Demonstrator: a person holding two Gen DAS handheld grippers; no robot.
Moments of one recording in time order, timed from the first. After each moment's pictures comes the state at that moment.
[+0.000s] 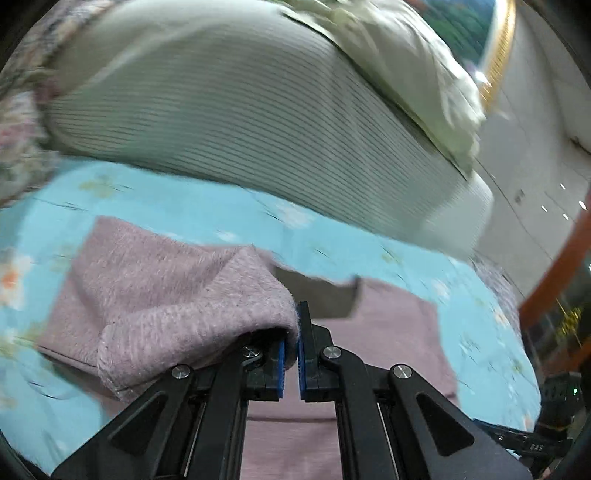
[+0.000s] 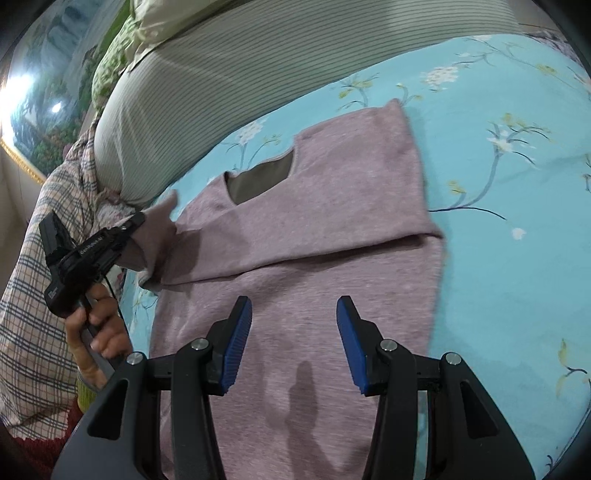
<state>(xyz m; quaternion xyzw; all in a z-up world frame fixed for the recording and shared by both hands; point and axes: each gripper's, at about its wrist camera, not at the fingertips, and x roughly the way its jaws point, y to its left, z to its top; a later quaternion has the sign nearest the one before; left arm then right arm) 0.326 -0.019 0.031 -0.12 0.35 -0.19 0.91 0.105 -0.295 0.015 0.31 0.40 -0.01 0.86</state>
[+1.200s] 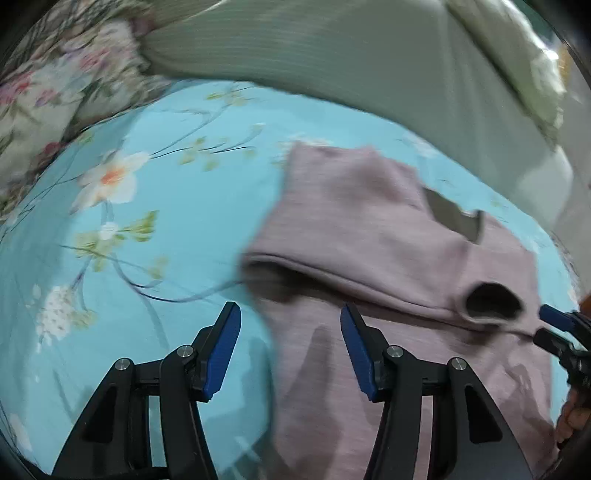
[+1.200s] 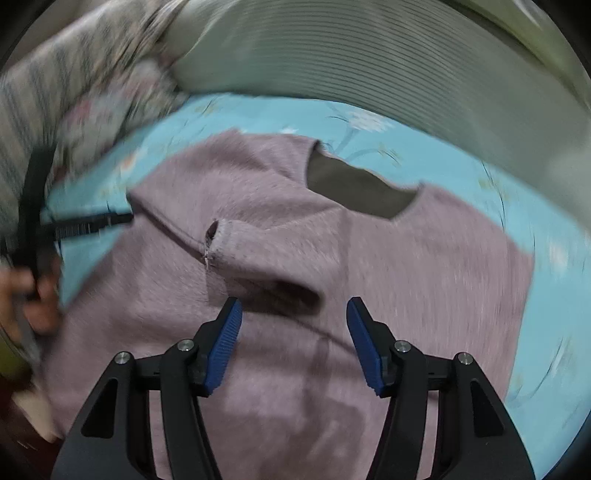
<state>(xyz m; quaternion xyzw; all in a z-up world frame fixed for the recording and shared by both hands) 0.277 0.109 -0.043 -0.09 0.45 -0.01 0.89 0.231 -0.151 0.007 -0.10 0.44 0.09 0.89</state>
